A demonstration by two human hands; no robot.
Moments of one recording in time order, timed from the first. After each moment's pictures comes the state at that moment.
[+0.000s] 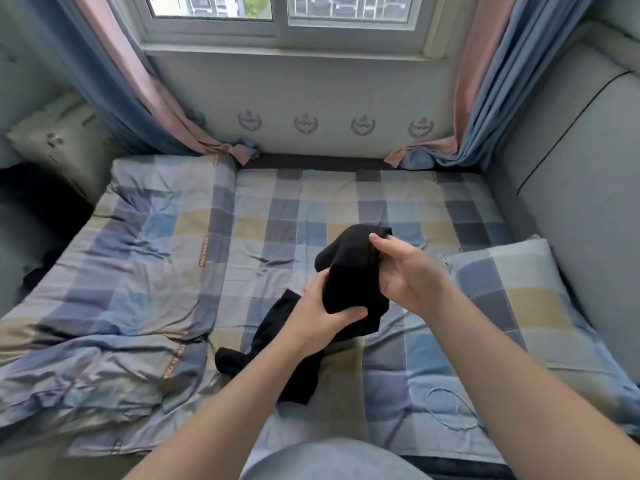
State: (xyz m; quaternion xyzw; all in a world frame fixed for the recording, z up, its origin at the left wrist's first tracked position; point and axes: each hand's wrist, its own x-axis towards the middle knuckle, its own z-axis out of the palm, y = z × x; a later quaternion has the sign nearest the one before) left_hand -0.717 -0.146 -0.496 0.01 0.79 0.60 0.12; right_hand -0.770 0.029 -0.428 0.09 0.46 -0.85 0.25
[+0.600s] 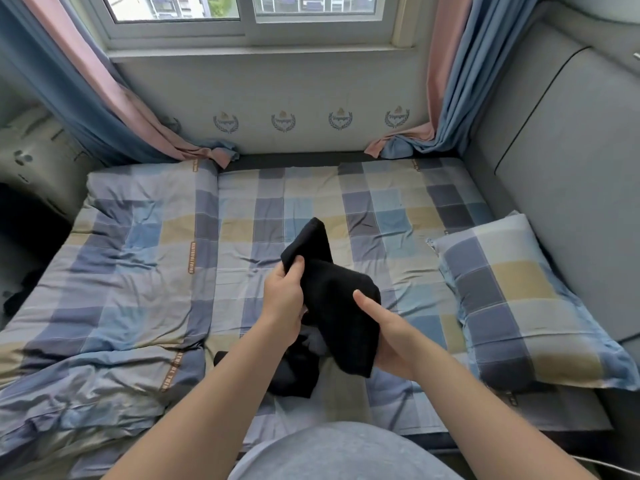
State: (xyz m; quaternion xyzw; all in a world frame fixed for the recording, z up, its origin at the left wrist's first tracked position) left_hand -0.723 -0.149 -0.465 -0.23 0.57 0.78 0.10; right_hand -0.677 0.026 -0.495 0.17 0.47 -0.78 0.38
